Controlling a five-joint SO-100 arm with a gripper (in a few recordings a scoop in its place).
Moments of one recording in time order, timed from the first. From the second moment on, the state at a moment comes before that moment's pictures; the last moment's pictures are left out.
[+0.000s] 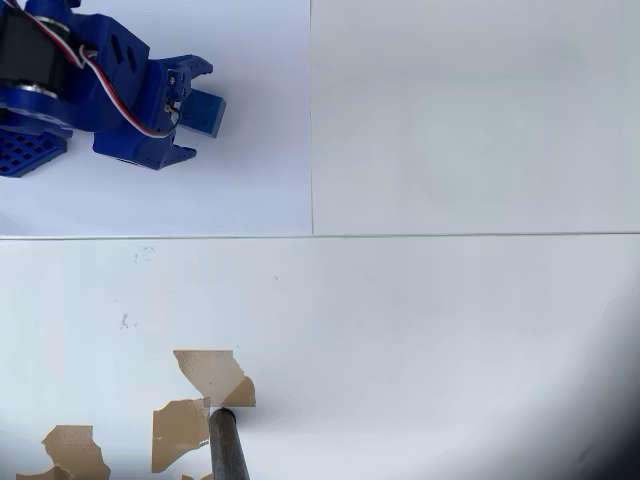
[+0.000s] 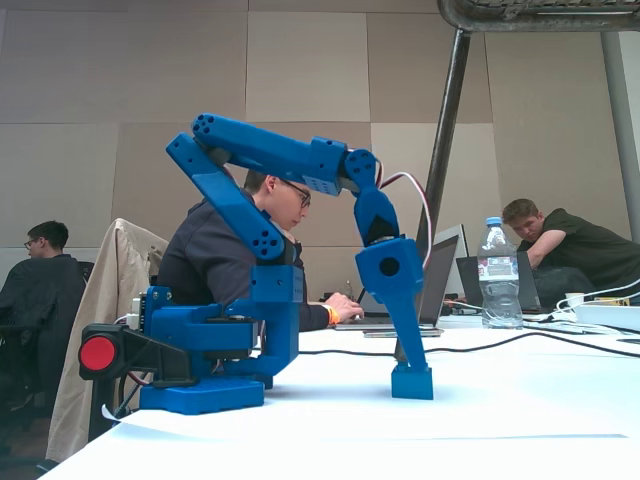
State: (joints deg) arm 4.0 133.8 153.5 51.7 -77.7
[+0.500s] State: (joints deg) arm -2.7 133.7 160.4 47.0 -71.9
